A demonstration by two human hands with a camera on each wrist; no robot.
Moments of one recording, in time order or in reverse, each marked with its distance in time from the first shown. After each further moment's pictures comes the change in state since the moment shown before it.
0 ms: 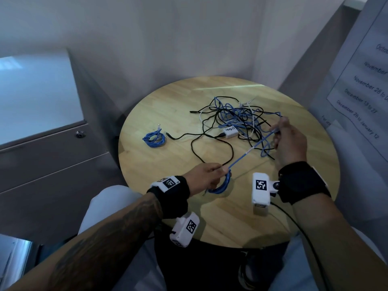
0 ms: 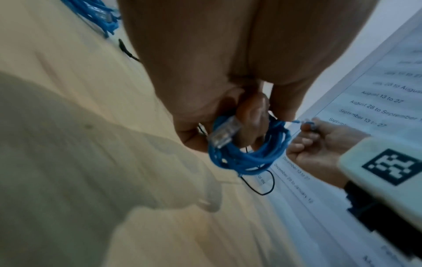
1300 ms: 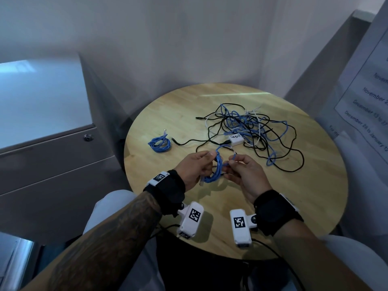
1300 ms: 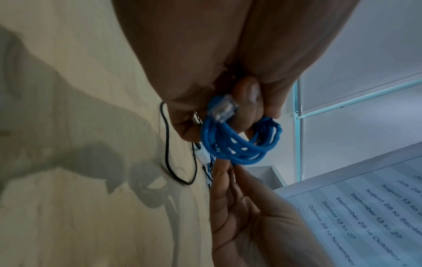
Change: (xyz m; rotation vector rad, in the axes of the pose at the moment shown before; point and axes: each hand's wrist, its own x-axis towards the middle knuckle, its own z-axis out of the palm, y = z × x) left_hand 0.008 0.012 -0.034 -0.400 0.178 0.111; right_hand -0.069 0.043 0.040 0.063 -0.497 0.369
